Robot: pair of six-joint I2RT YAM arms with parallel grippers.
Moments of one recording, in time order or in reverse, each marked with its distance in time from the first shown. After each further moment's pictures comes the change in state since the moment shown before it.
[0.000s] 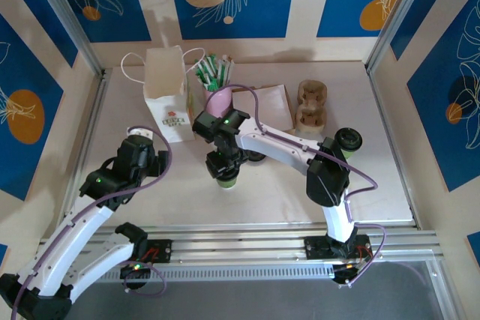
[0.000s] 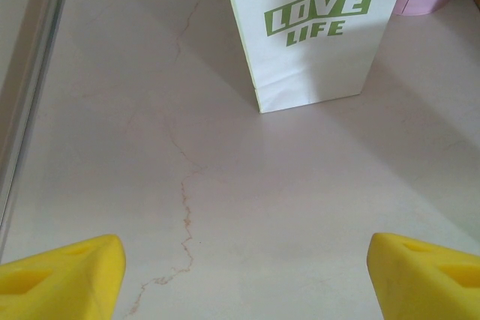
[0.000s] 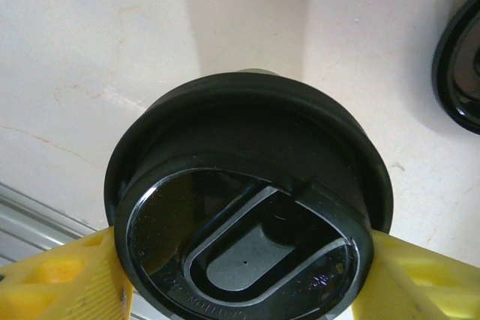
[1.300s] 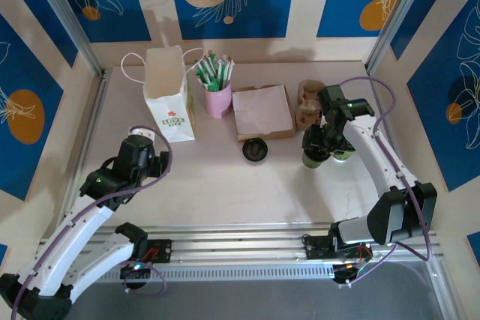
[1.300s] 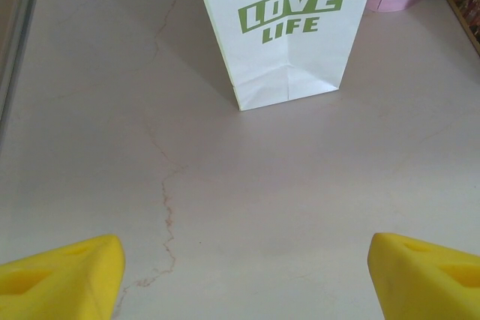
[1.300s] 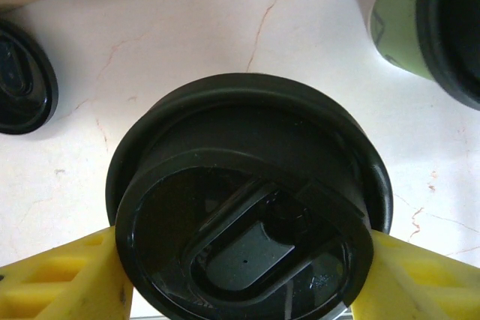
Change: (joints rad) left arm 0.000 0.000 -0.002 0.008 0.056 0.004; right arm -0.793 -0.602 -0.537 0.034 -0.007 -0.060
